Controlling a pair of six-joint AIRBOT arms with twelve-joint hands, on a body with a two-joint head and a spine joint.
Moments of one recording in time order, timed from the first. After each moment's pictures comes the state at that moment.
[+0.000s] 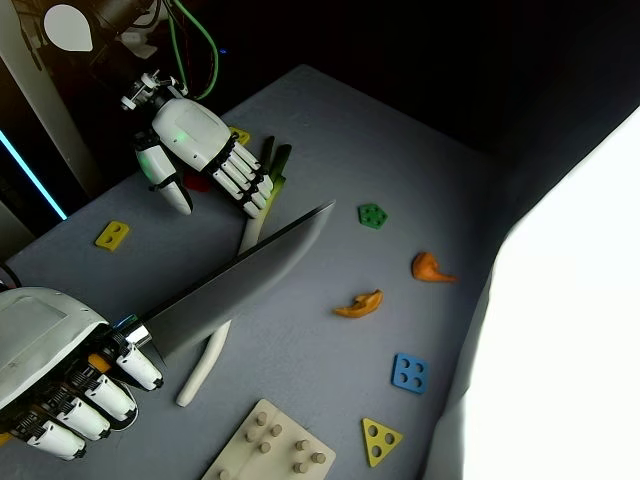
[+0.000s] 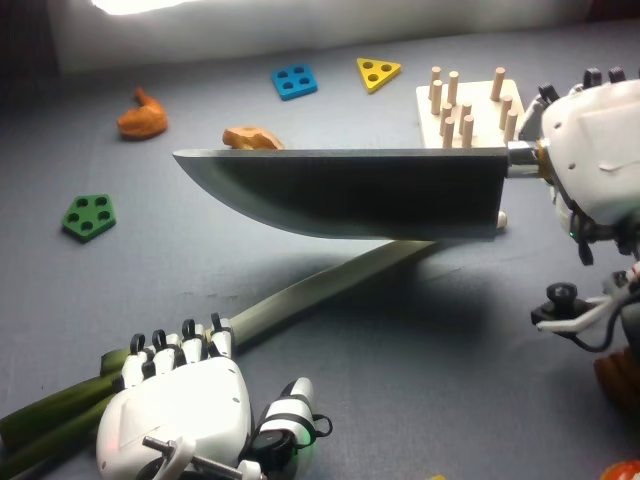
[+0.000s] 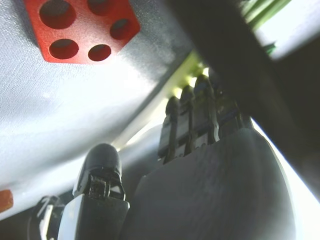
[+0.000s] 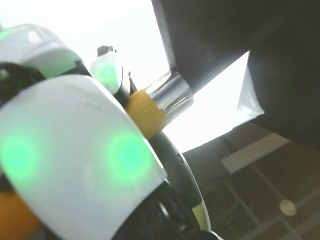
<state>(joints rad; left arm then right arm) 0.86 -1.39 0.54 1.61 1.65 -1.32 -0.74 -1.30 1.01 0.73 1.45 -1.80</state>
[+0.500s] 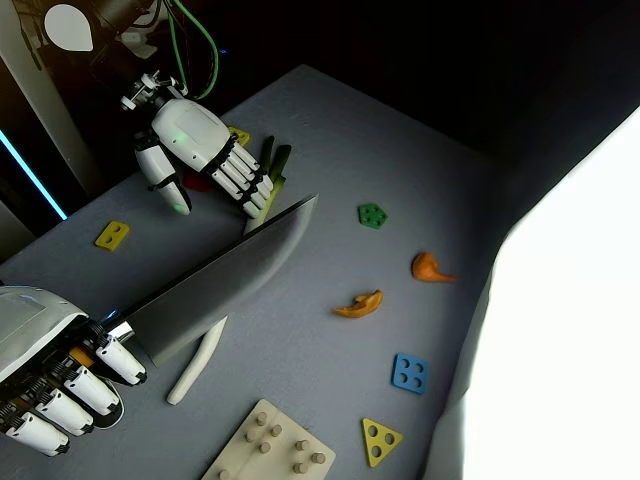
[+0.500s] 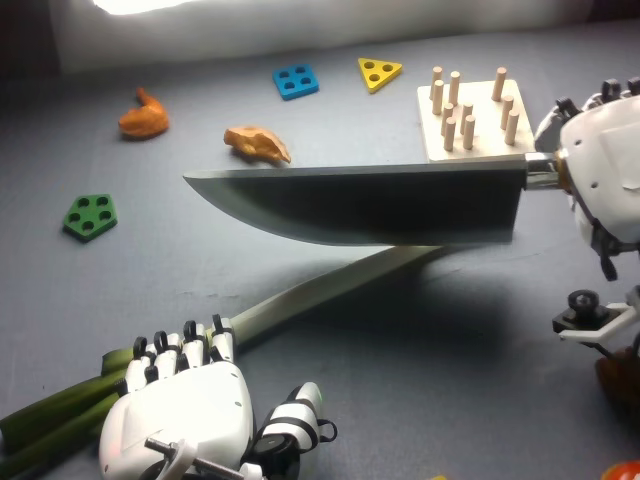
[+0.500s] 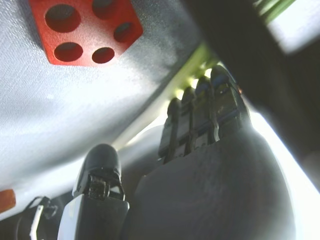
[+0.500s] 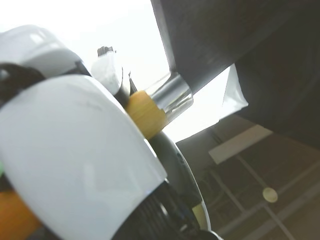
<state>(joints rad) 0.86 -1.39 0.54 1.60 1.64 -1.32 -0.80 -1.28 1.01 0.65 1.50 -1.79</state>
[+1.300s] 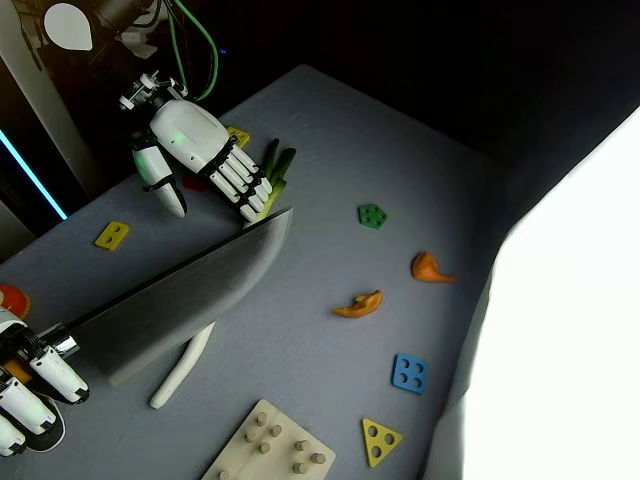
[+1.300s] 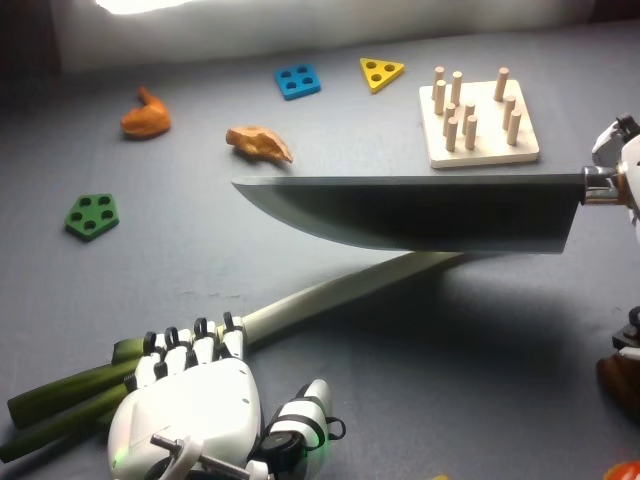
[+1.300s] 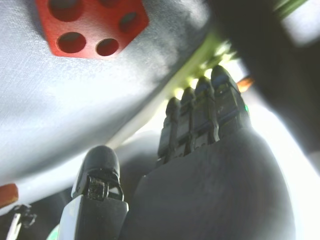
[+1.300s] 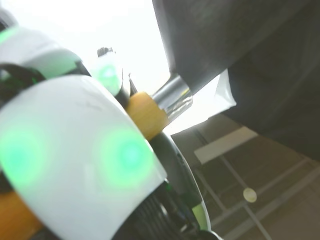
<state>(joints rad) 0.86 -1.39 0.54 1.61 1.62 -1.32 -0.90 -1.20 0.95 0.63 1.58 -1.81</state>
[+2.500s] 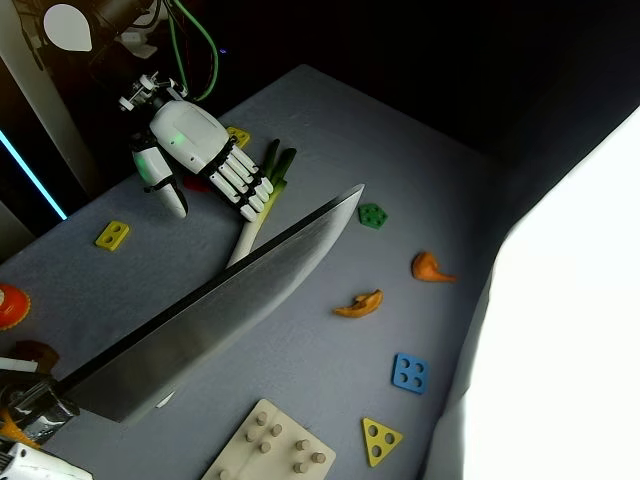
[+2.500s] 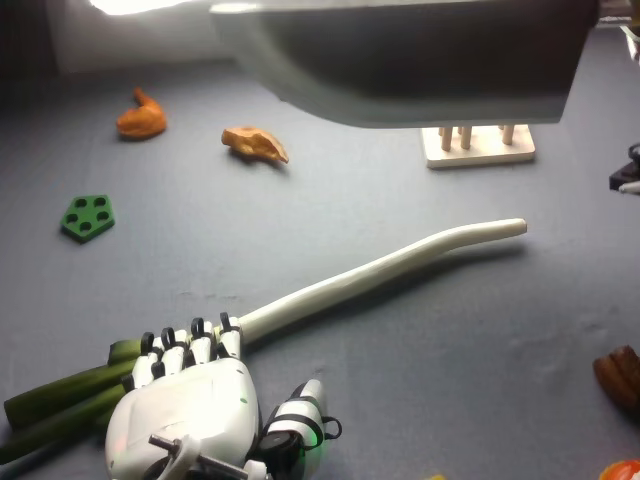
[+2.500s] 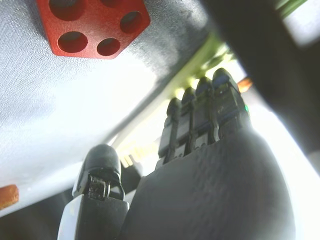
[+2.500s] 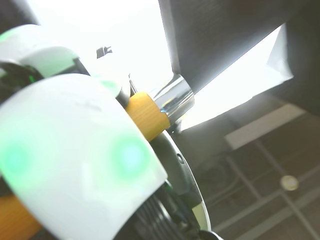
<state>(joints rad) 0.86 -1.39 0.54 1.61 1.62 -1.32 -0.55 -1.06 1.09 0.57 1.15 -1.58</state>
